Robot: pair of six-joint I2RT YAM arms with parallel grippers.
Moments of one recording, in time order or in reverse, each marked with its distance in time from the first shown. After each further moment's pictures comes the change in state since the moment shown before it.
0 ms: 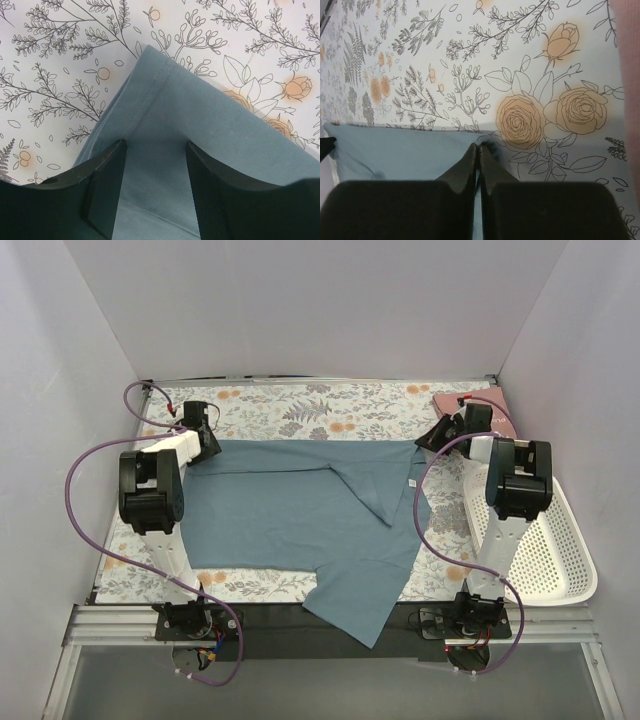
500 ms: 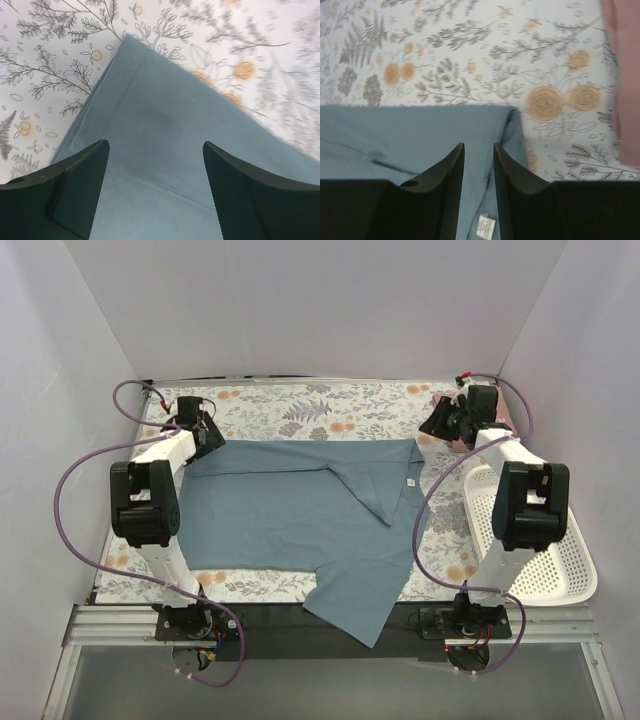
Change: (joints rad) left arm -0.006 -0.101 -0.017 -0.061 0.072 -0.070; right arm 0.056 -0.260 -0.011 -0.212 0.146 -0.211
